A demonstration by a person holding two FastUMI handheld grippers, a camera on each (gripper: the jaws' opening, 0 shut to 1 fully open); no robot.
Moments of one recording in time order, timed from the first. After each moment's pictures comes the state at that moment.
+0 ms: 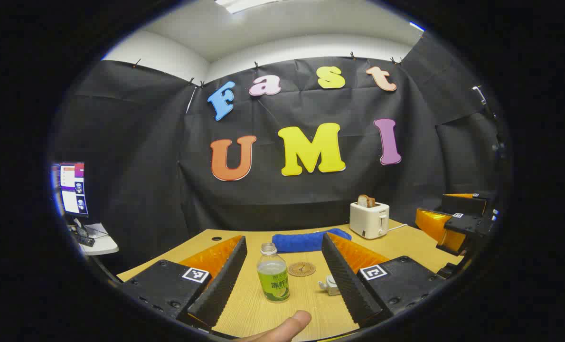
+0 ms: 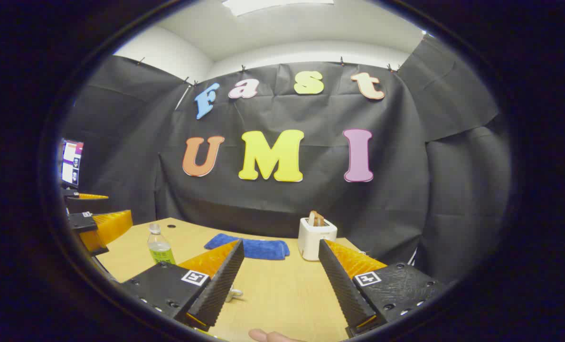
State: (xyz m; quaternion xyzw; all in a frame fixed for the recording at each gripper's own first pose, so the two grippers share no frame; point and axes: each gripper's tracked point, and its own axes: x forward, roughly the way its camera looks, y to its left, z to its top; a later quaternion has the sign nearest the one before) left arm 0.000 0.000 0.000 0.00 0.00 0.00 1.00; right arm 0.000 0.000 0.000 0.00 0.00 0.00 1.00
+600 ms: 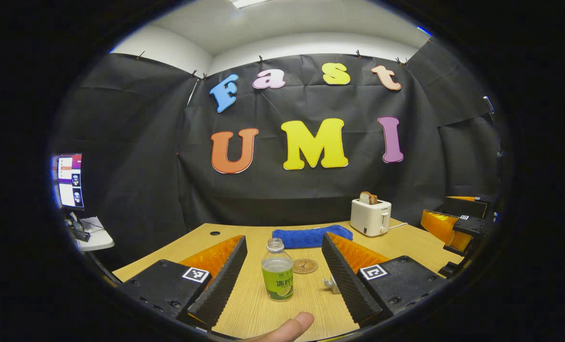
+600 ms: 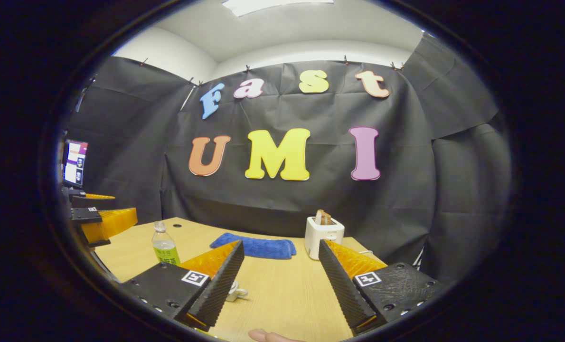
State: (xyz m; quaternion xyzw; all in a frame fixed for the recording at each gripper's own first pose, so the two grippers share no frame) left arm 0.007 0.011 -0.006 -0.01 0.01 -0.01 1.00; right arm 0.007 0.008 -0.015 0.00 0.01 0.02 1.00
